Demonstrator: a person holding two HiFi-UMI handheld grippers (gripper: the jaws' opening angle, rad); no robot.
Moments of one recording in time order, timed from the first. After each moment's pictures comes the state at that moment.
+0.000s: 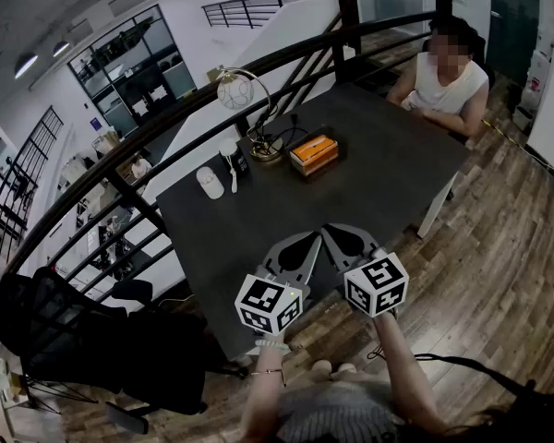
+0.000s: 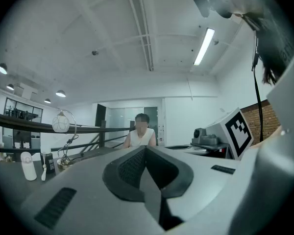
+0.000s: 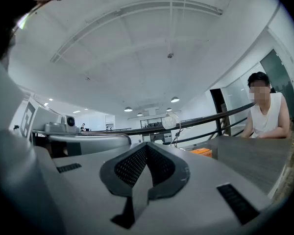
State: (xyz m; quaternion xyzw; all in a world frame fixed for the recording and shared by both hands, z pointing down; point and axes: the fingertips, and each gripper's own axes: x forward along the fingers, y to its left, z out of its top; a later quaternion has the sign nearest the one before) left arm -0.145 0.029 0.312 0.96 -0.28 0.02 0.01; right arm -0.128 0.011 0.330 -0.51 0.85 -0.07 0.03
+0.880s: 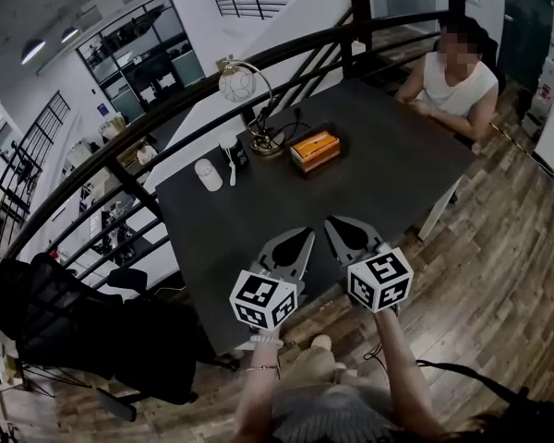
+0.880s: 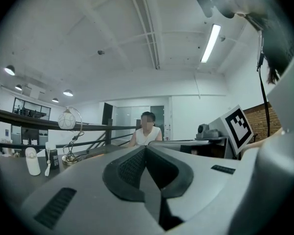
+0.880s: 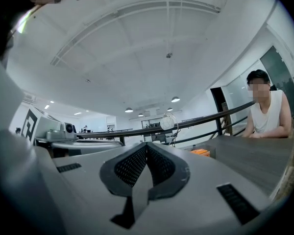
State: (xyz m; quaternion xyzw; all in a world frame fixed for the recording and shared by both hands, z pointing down) left arm -0.135 0.013 0.322 0.95 -0.32 0.02 0.03; right arm -0.098 -0.002 0.329 -0.51 0.86 -0.08 0.04
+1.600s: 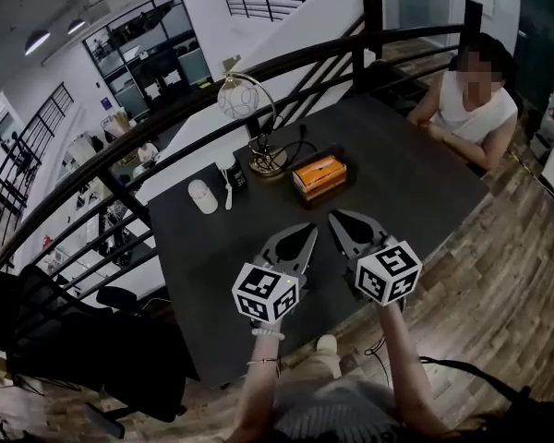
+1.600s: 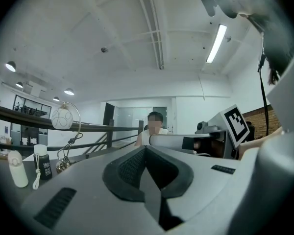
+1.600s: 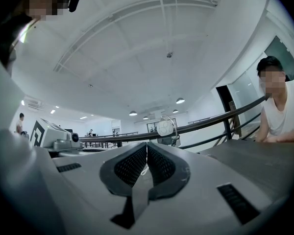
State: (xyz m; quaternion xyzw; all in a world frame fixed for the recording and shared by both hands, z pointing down) left arm -0.105 -0.108 0.328 0.95 -0.32 0.01 0.03; right arm -0.068 -0.121 0.319 -0.47 0.88 -0.08 0.06
